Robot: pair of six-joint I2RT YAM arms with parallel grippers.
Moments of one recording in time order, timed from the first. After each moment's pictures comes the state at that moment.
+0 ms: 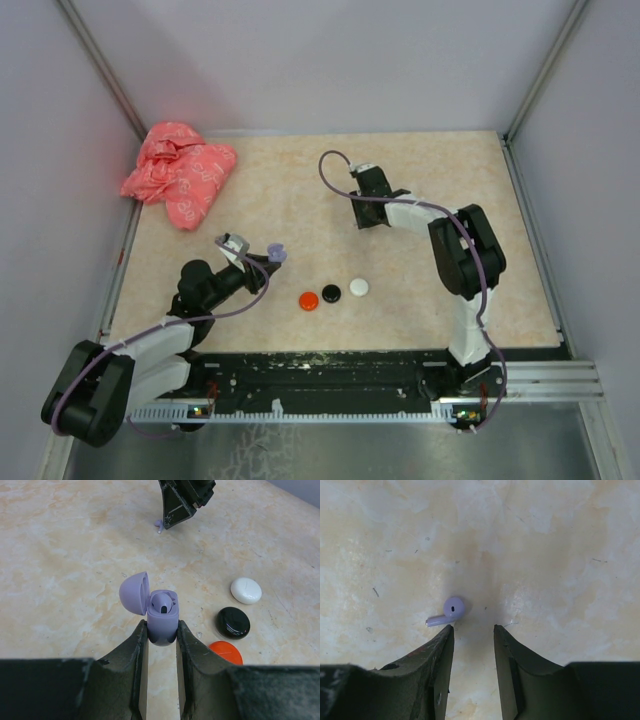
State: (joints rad) left arm -0.38 1.04 0.13 0.83 0.45 -0.12; right arm 0.46 1.98 1.31 -0.24 0.14 0.09
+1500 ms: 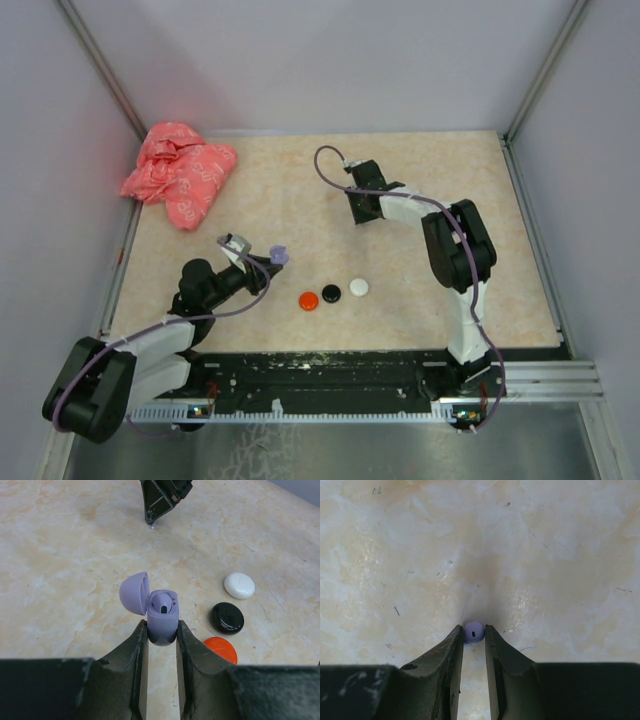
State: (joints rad) left arm -0.38 1.06 0.13 0.83 0.49 -0.12; right arm 0.46 2.06 1.43 -0.30 0.07 0.09
